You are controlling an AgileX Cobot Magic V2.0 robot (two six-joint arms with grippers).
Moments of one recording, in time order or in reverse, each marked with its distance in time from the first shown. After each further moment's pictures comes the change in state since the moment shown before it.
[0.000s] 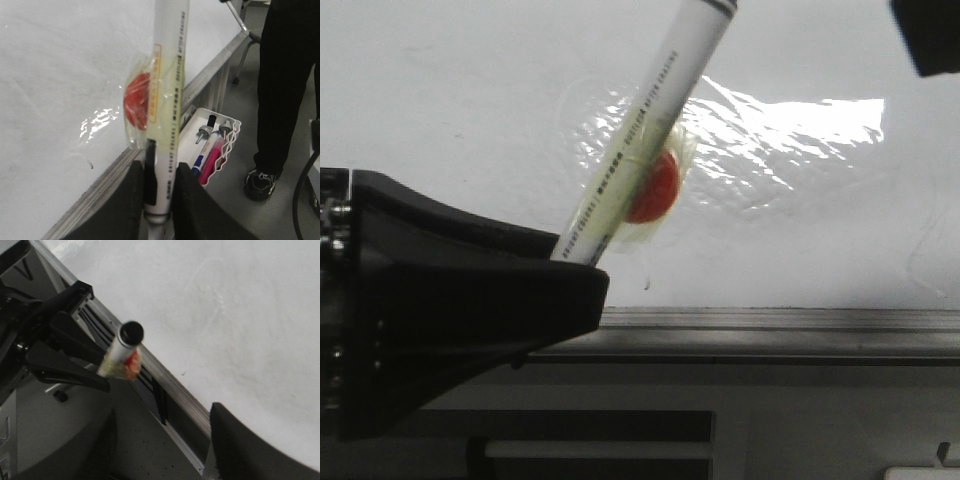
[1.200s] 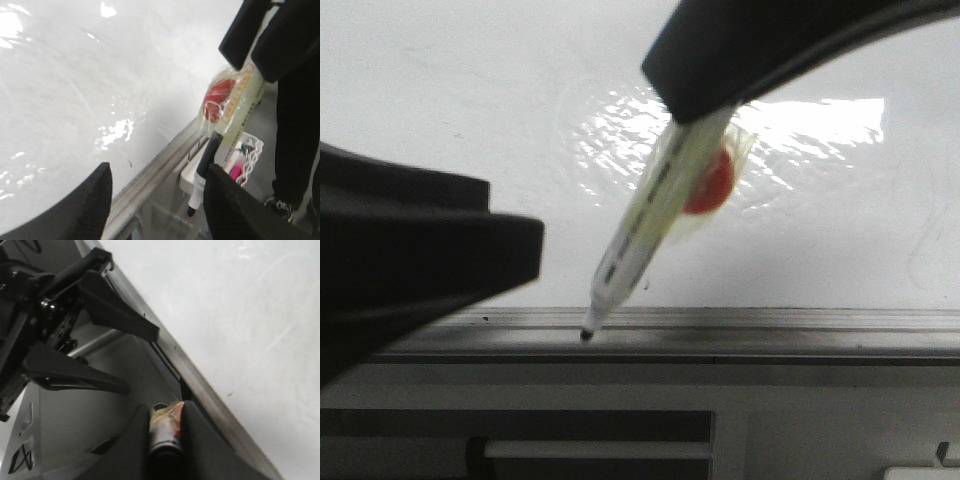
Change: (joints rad) left arm 0.000 -0.137 0.065 -0.172 -0.014 0.033; right arm 0.078 0.262 -0.182 0.033 0.033 -0.004
